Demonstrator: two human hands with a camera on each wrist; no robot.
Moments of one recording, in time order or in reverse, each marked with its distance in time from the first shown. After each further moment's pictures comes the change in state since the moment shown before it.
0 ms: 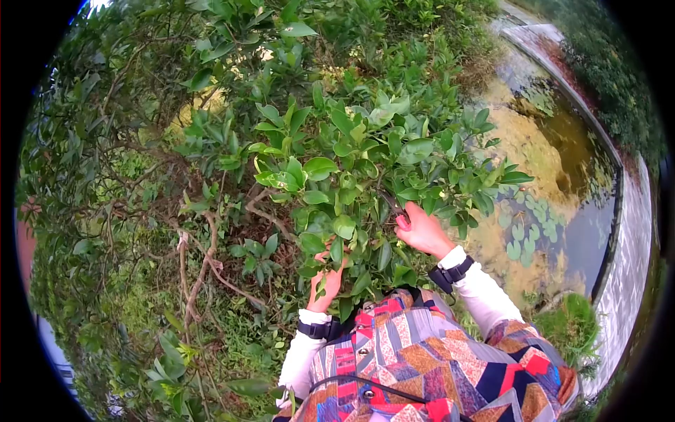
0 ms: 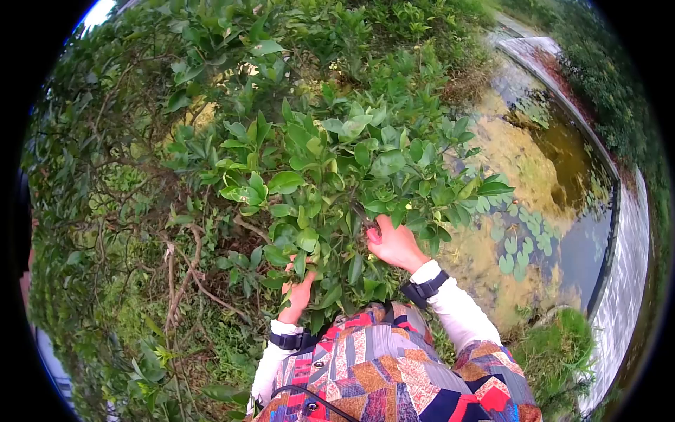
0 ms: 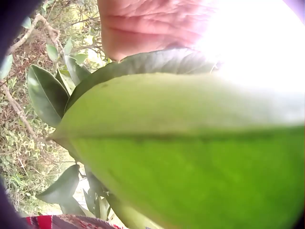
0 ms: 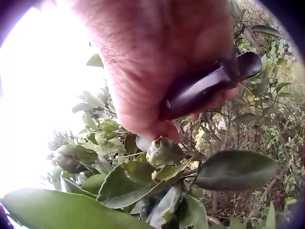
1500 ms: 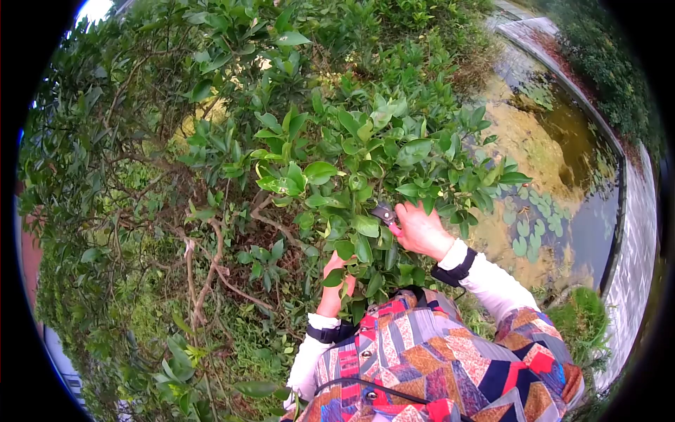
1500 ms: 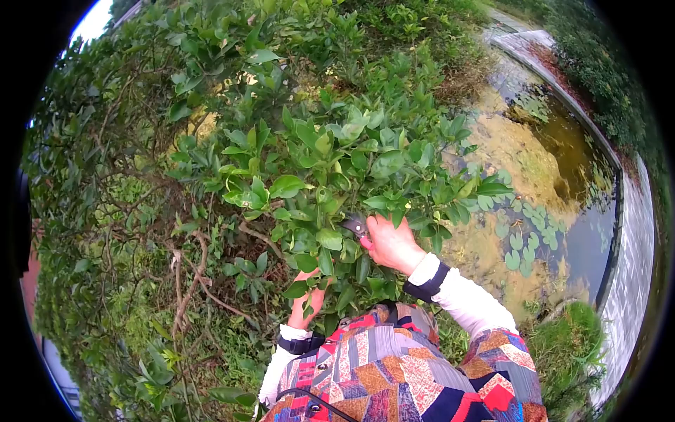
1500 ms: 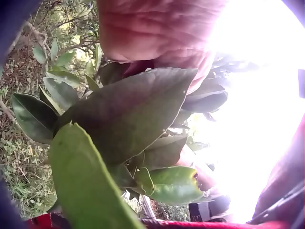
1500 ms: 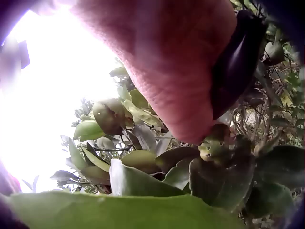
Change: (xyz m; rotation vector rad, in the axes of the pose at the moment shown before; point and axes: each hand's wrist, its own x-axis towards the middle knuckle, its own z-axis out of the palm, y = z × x) left_hand -0.008 -0.029 0.024 -0.884 -0.066 -0.249; right_hand -0.002 -0.010 0.006 -0.453 0.137 -0.345
